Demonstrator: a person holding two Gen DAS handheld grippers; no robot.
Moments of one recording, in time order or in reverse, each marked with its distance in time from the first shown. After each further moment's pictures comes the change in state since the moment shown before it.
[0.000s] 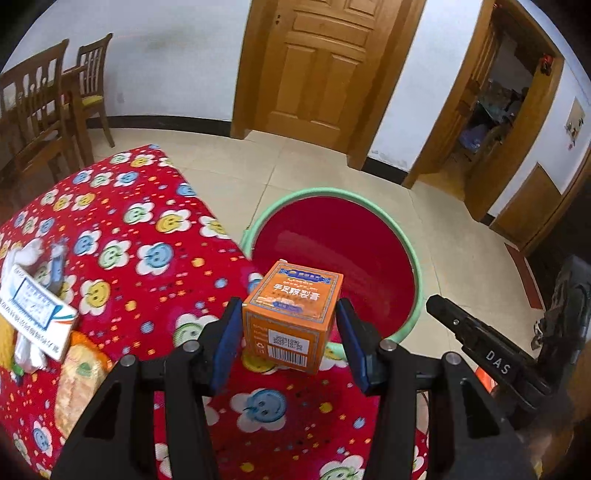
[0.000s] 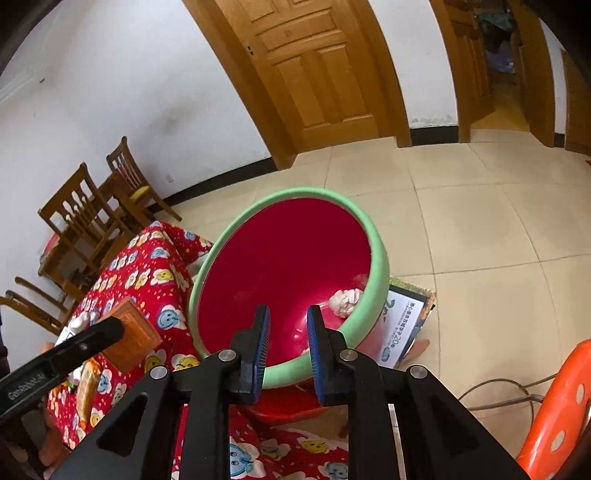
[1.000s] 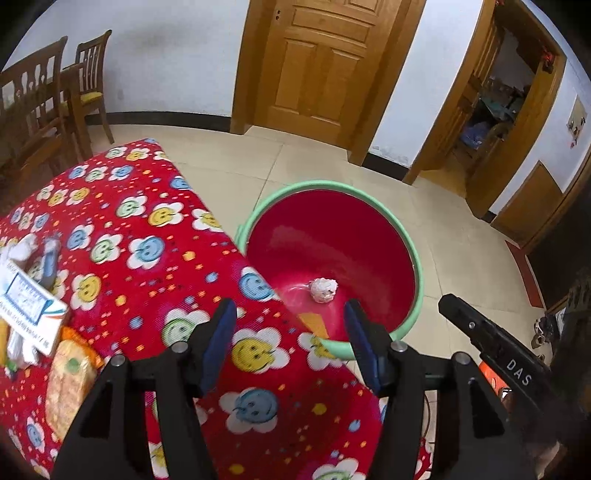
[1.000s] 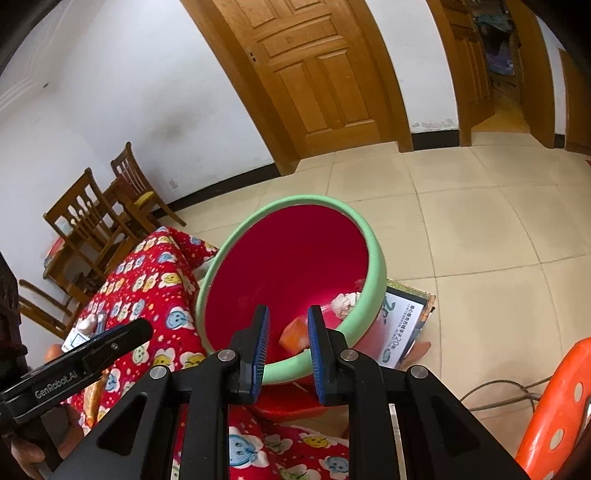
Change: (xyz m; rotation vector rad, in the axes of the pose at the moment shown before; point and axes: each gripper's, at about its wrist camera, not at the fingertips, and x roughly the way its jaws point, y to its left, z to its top) left arm 0.001 0.001 -0.005 -0.016 0.010 0.013; right arm -0.012 0.002 -0.001 -0.005 -0.017 0.018
